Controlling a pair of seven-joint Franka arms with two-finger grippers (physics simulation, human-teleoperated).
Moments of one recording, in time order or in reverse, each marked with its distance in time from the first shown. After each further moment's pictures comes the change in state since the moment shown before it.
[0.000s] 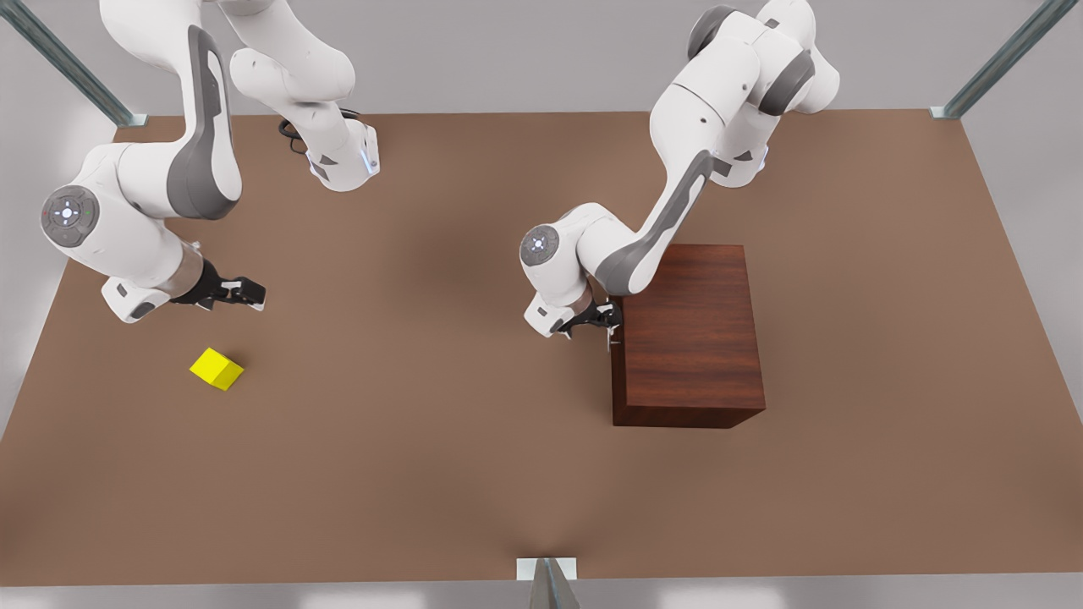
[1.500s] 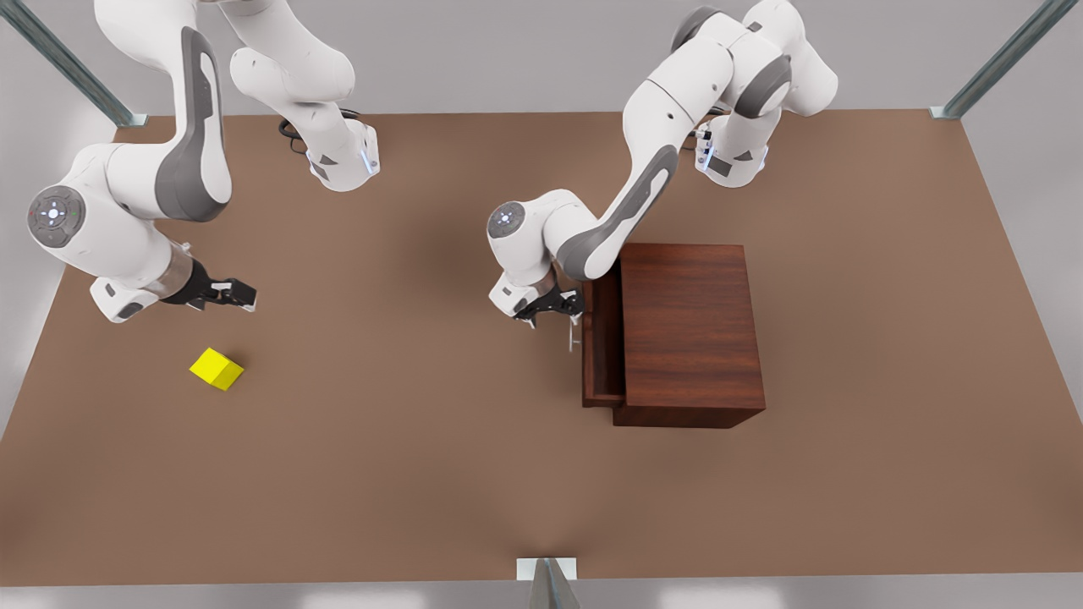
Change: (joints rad) left arm -0.104 0.056 0.000 0.049 0.019 0.073 -0.118; right arm -0.026 0.002 0.000 0.002 -0.001 0.000 0.001
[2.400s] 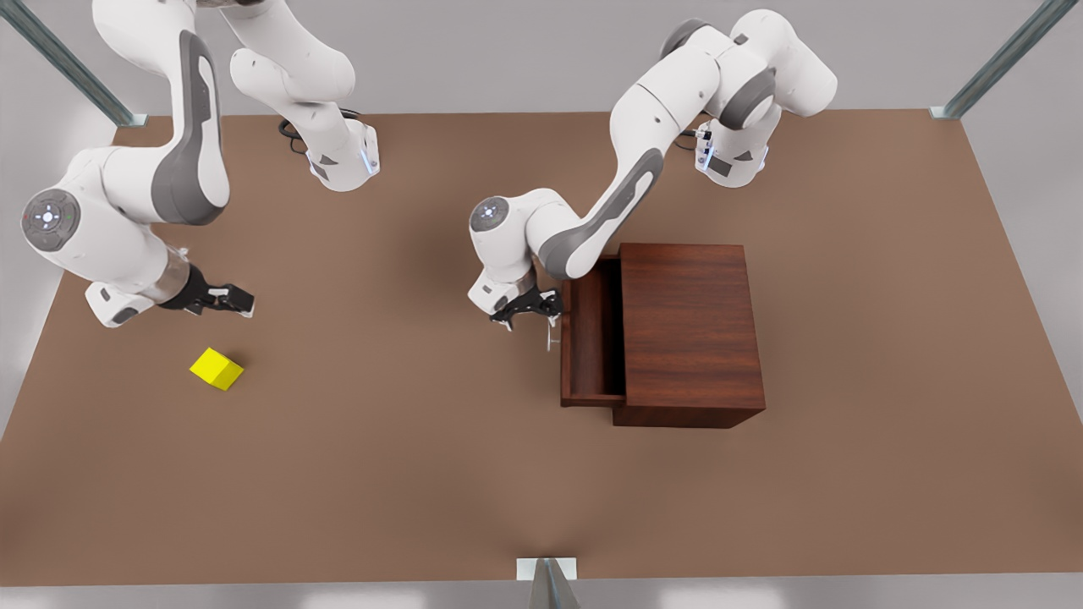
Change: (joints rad) left arm -0.033 0.079 -0.004 0.173 -0.010 -0.007 -0.062; right arm 0.005 0.034 0.000 0.059 0.001 -0.005 0.036
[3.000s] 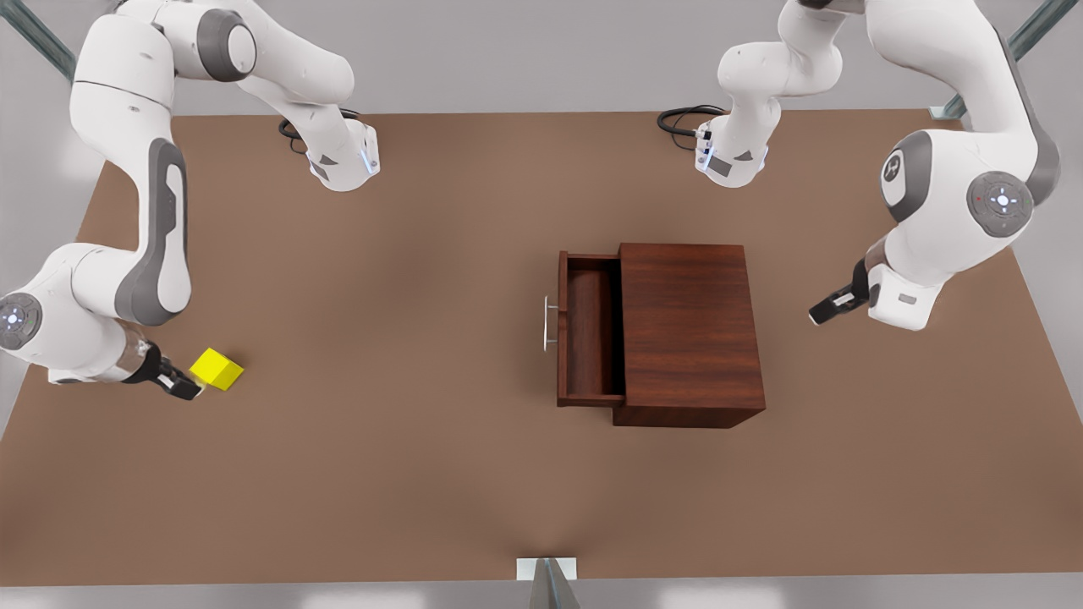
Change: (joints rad) left arm 0.810 -0.620 0.007 -0.308 -0.398 -0.301 0.580; right arm -0.109 0.360 -0.059 0.189 -0.034 0.178 0.370
